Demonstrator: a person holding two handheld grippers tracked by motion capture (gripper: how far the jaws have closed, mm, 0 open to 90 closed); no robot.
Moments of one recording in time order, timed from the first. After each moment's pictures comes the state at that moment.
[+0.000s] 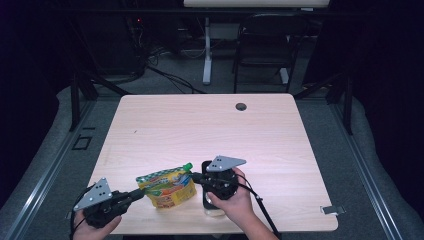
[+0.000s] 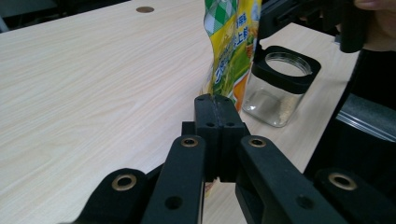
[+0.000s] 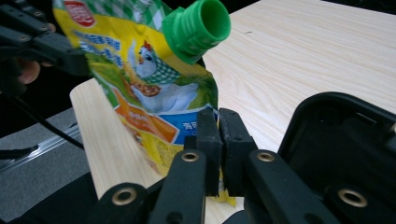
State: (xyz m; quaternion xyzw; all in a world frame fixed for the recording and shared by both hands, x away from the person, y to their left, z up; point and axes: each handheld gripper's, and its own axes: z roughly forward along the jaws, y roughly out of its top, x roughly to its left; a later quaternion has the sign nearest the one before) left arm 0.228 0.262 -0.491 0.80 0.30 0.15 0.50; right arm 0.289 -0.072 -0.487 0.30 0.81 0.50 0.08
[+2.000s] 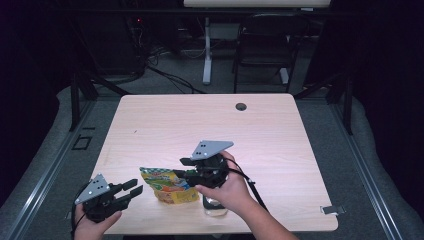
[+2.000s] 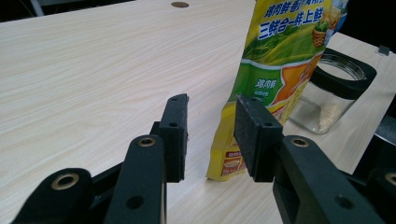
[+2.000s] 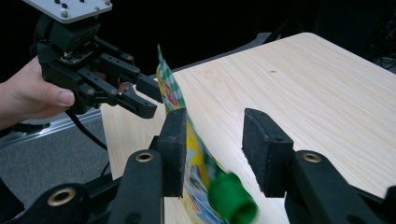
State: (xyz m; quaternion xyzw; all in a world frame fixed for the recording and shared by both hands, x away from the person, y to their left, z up) left arm 0.243 0.276 -0.508 0.78 0.35 0.16 0.50; right arm 0.293 -0.043 -0.419 0.21 0.84 0.50 0.09
